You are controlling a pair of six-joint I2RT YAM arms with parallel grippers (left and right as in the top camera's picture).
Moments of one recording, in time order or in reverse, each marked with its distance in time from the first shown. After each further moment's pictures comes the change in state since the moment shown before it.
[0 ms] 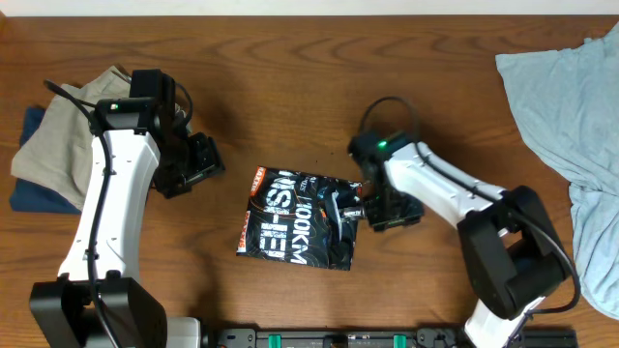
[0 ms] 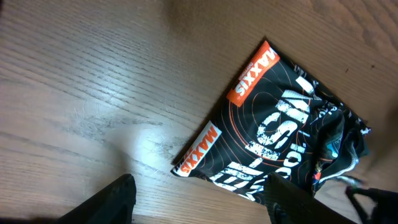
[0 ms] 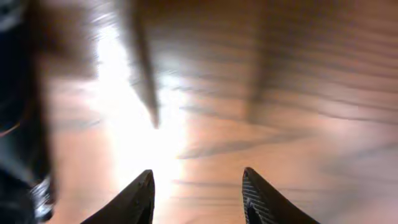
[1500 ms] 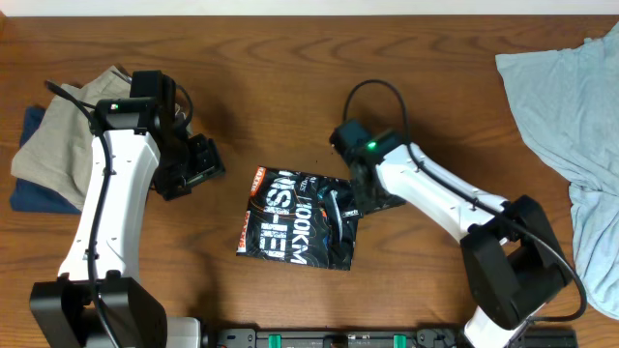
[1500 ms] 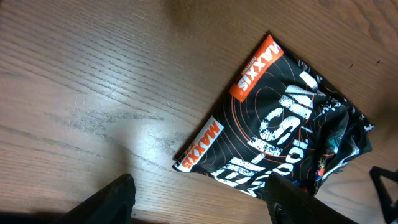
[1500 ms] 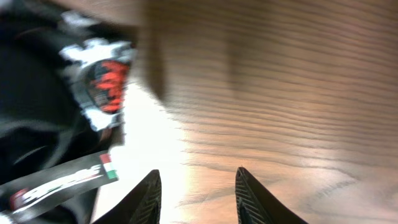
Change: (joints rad) left arm 0.000 0.000 -0.001 -0.016 0.000 0.000; right arm 0.066 -0.030 0.067 0.108 0.156 0.043
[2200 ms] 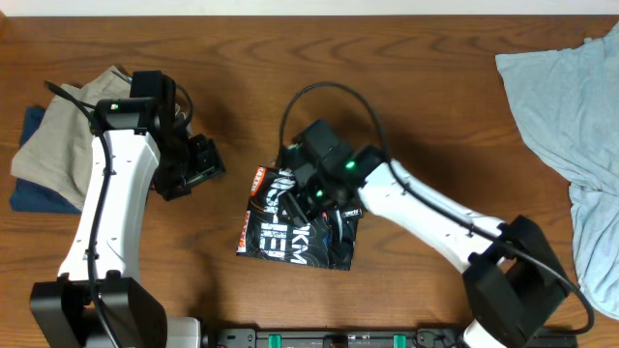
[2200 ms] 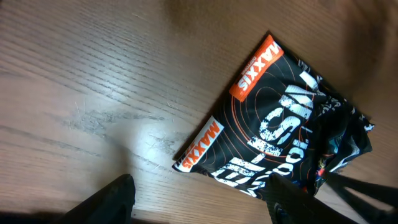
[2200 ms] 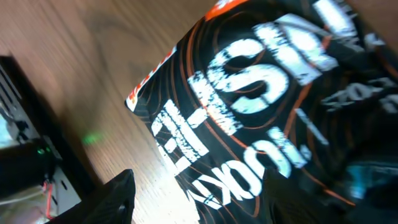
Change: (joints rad) left arm 0.000 0.000 0.000 0.000 0.000 0.000; right arm 0.179 -0.046 0.027 0.354 -0.590 -0.230
